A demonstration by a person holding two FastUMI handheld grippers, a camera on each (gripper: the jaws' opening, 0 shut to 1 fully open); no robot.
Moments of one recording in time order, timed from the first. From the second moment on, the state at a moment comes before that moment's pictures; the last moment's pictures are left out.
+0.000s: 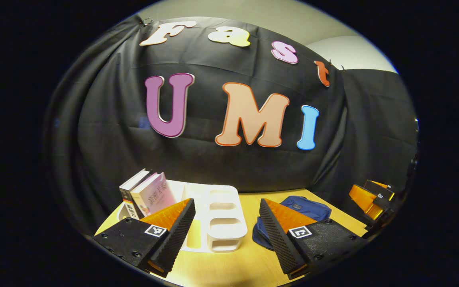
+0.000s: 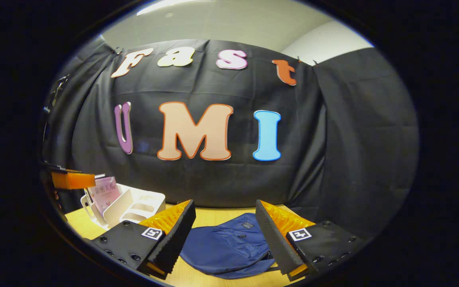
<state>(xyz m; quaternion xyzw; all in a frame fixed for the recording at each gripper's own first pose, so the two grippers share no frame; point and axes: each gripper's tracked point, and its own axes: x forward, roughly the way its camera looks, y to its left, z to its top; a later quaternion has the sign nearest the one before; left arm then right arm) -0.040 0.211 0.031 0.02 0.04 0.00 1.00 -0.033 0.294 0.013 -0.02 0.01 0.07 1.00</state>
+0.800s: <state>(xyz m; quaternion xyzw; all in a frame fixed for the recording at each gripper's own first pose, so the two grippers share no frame) -0.029 0.236 0.011 -0.01 0.07 0.07 0.99 -0.016 0.303 -0.031 -0.10 0.06 0.12 0.99</state>
